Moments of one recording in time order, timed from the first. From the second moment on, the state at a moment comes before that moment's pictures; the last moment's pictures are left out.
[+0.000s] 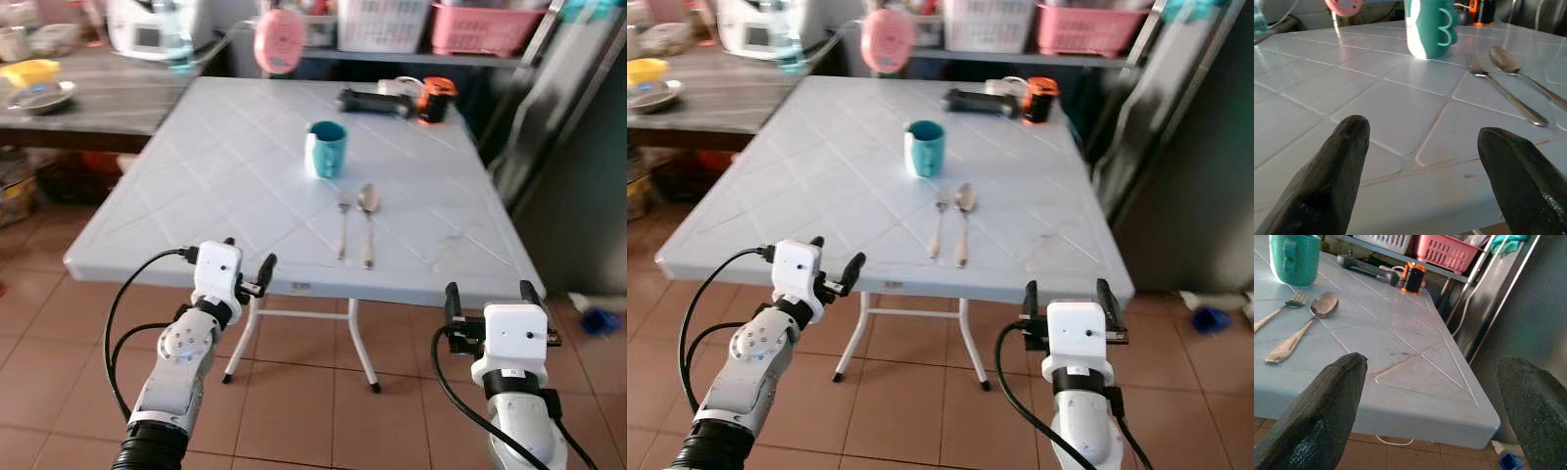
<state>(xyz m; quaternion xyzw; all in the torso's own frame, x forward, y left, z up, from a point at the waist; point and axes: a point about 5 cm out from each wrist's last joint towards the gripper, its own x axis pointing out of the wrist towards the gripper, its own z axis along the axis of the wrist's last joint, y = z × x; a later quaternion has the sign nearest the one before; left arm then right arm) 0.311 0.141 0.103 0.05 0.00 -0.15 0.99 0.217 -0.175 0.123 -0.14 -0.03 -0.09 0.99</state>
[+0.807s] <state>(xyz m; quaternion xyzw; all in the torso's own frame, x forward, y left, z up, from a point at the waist) 0.311 0.146 0.099 0.06 0.00 -0.14 0.99 0.222 -0.169 0.123 -0.14 -0.04 -0.07 0.99</state>
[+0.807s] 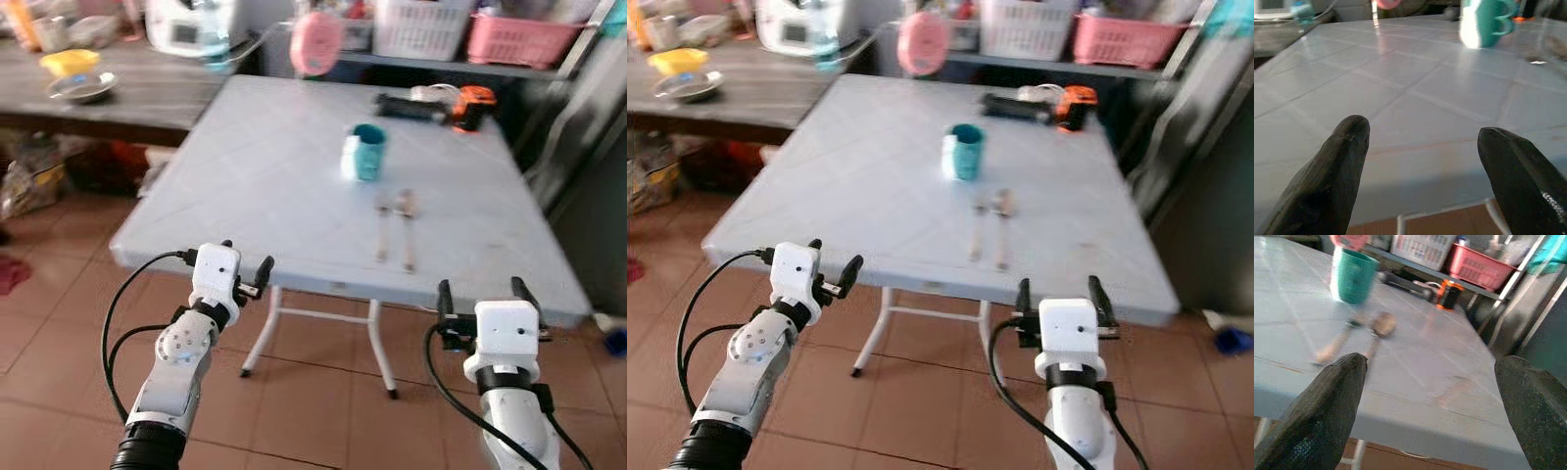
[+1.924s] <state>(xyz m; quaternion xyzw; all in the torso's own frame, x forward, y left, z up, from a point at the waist) 0.309 0.135 0.101 0.03 -0.01 -0.18 0.98 0.218 -0.175 0.121 -0.15 -0.03 -0.08 0.98</state>
